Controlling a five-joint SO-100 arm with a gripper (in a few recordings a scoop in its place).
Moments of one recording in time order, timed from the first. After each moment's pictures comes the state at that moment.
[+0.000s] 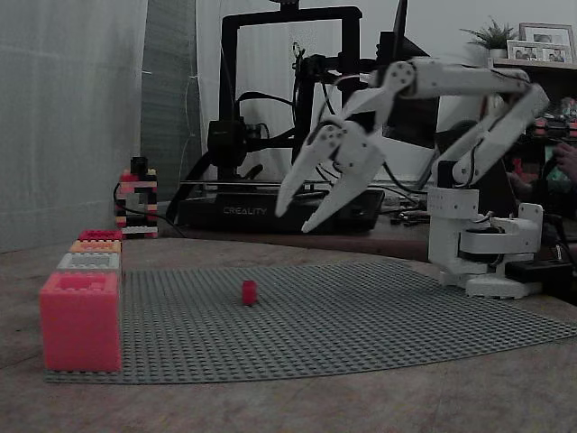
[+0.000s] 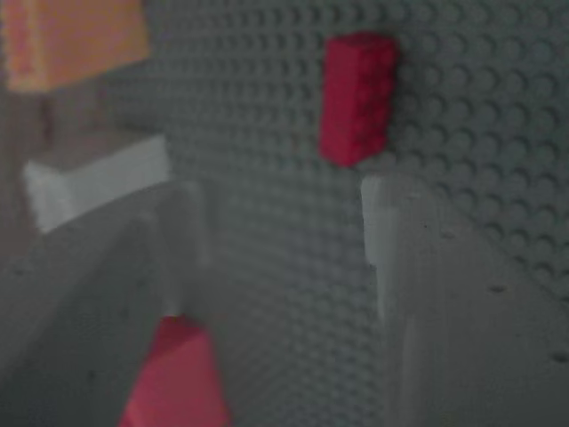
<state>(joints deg) -1.5 131.2 134.8 59.1 -6.4</state>
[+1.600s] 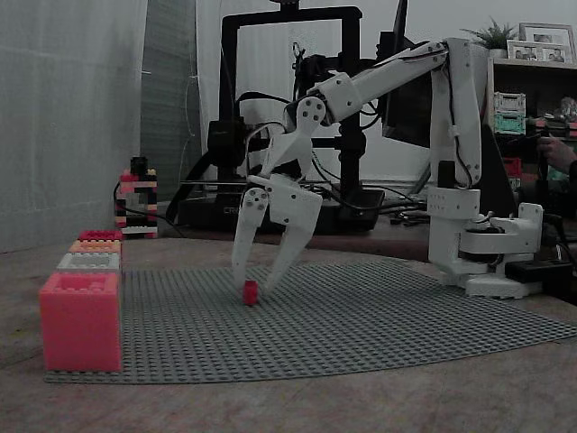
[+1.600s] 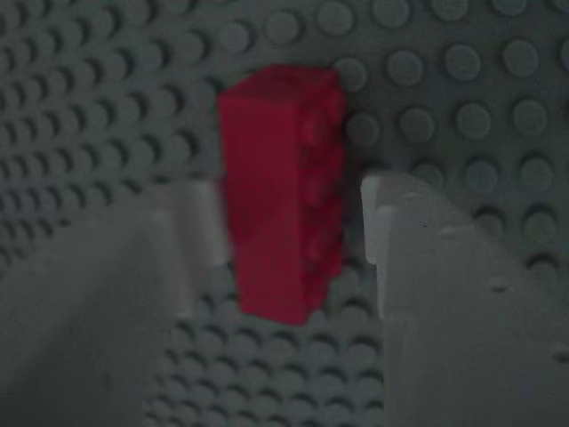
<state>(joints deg) -4.4 83.8 109.5 52.5 -1.2</state>
